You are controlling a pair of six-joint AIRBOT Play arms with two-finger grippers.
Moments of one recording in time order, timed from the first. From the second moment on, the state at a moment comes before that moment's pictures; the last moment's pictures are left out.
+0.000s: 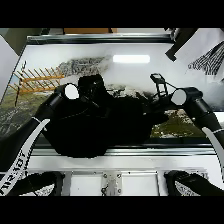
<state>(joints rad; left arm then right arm) -0.46 -1.37 1.20 1.00 -1.23 -1.52 0.26 -1.18 1.05 -1.30 1.09 1.58</state>
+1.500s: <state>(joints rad) -0.46 -1.36 1.20 0.99 -1.23 -1.52 0.20 -1.31 1.14 -1.12 0.62 1.57</state>
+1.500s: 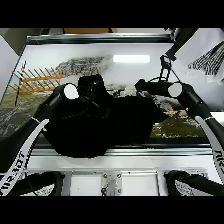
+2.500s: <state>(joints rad) -0.46 -1.36 1.20 0.99 -1.18 -1.51 0.49 -1.60 1.39 -1.91 1.20 1.81</state>
